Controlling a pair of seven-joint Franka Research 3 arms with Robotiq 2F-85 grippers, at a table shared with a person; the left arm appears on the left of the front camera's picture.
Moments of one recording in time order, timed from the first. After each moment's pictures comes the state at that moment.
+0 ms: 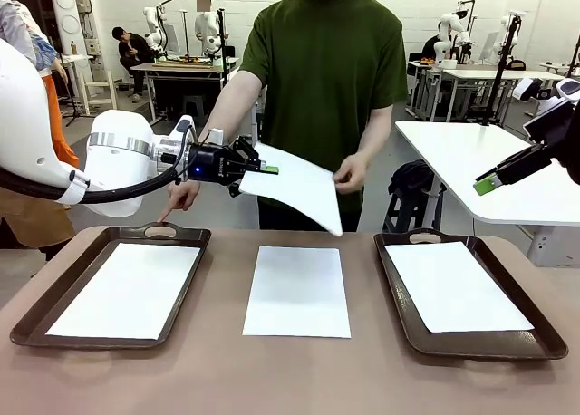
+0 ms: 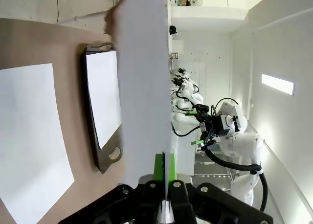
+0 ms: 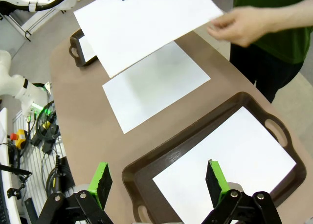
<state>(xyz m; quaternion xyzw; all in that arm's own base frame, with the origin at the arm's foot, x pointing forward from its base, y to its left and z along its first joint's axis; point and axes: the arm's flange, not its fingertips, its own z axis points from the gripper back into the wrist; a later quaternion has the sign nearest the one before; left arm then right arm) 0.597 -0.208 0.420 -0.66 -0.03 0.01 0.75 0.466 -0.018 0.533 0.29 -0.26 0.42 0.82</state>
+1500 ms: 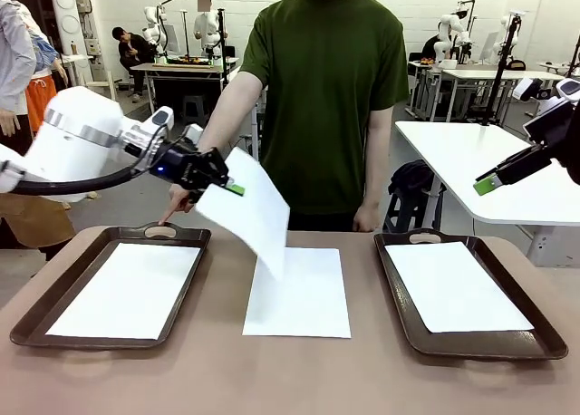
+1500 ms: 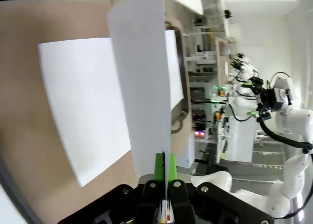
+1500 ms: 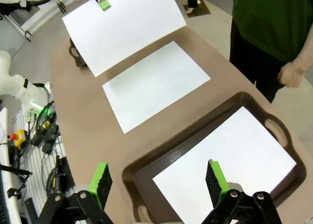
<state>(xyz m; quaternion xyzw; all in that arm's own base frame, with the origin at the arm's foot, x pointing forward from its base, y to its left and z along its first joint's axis) 0.556 -0.145 0.443 -0.52 -0.04 -0.04 0.86 0.466 -0.018 0.533 0.29 -0.26 0.42 0.82</state>
